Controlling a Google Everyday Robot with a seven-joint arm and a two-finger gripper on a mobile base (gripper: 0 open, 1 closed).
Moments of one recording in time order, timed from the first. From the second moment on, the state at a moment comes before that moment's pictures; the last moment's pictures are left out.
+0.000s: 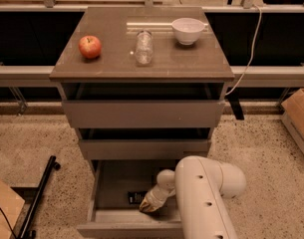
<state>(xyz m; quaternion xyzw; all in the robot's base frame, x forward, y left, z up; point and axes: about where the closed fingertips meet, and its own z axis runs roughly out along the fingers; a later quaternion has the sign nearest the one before) 0.548 0.011 0.103 -0.23 -0.94 -0.22 0.13</state>
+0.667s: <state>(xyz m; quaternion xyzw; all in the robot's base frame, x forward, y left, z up) 0.548 0.011 0.115 -0.23 -0.94 -0.22 0.13</state>
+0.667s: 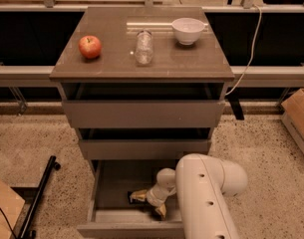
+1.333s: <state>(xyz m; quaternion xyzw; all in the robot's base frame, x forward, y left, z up) 0.548 0.011 0.115 -0.23 -0.94 -0.22 0.13</state>
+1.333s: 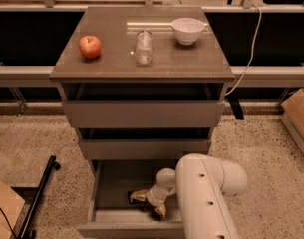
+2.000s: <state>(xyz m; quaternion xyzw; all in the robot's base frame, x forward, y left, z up) 0.548 0.011 0.115 -0.23 -0.94 -0.22 0.13</state>
